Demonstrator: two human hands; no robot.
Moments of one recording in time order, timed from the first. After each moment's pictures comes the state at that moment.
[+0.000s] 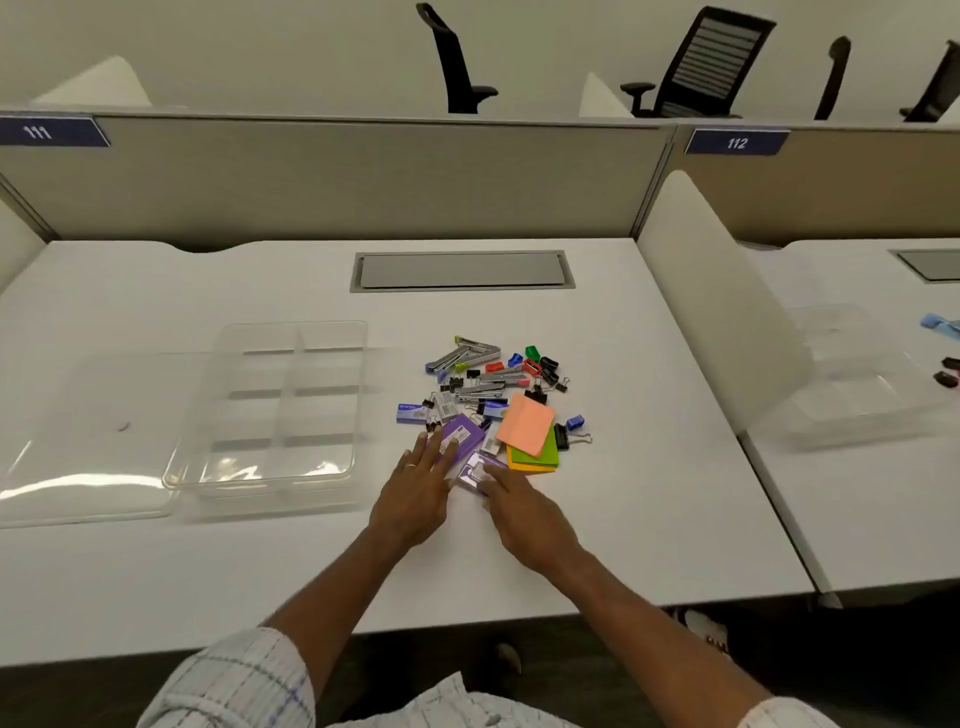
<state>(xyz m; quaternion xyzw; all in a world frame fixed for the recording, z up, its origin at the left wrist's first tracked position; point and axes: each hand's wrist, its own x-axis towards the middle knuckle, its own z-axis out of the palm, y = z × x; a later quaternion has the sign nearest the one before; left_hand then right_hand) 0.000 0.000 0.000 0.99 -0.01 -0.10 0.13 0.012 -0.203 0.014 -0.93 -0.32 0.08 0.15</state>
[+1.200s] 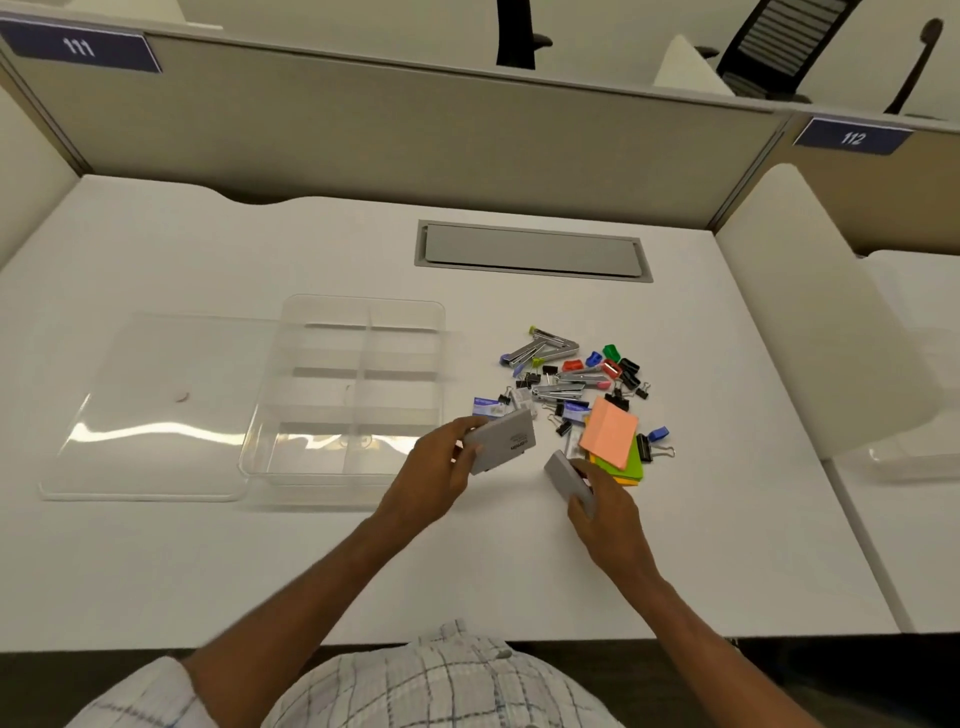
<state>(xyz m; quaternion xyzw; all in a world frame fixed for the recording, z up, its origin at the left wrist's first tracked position) -0.012 0.097 0.059 0.87 0.05 0.02 0.49 0.020 -0.166 0.012 -0.94 -0.08 0.11 0.32</state>
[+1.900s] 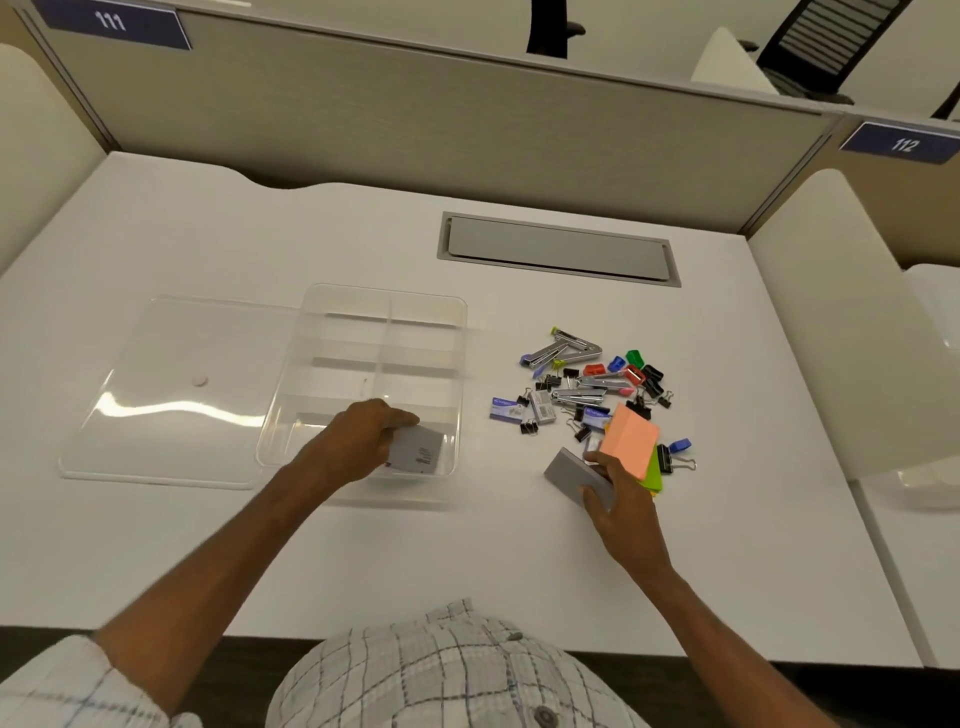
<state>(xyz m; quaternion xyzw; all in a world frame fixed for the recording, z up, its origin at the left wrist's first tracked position) -0.008 0.217 0.056 0.95 0.07 -0.11 0.27 0.042 -0.161 0.010 -0.93 -0.09 0.08 0.35</state>
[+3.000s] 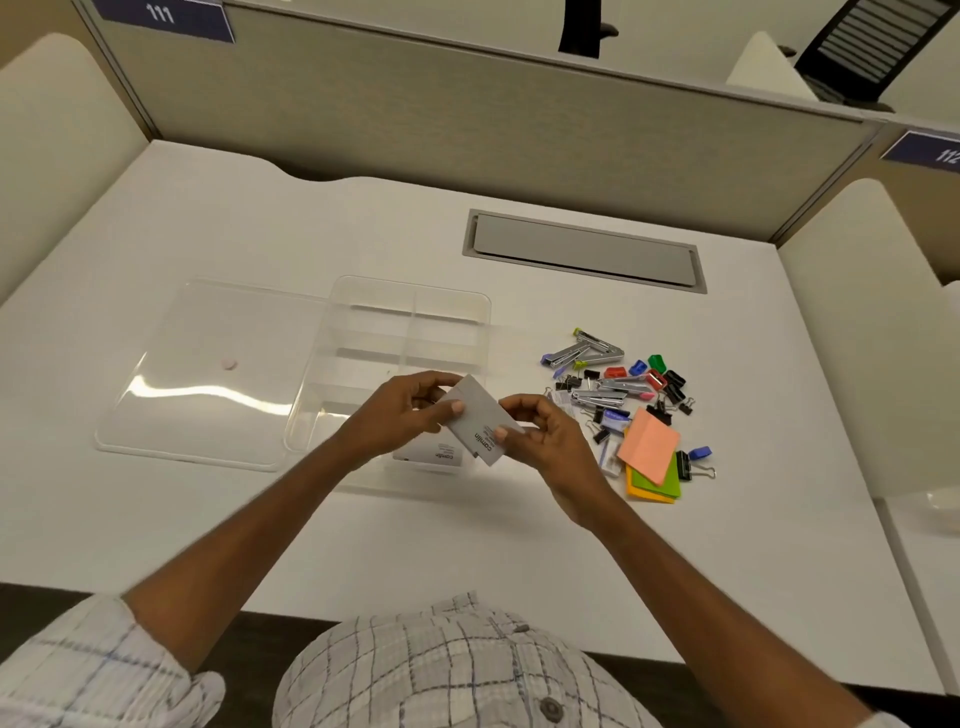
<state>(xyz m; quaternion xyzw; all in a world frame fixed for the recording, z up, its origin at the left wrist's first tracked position) -0.005 0.198 0.094 0.79 0.10 -0.08 0.60 0.052 -0.035 0.086 -0.68 -0.10 0.30 0.66</state>
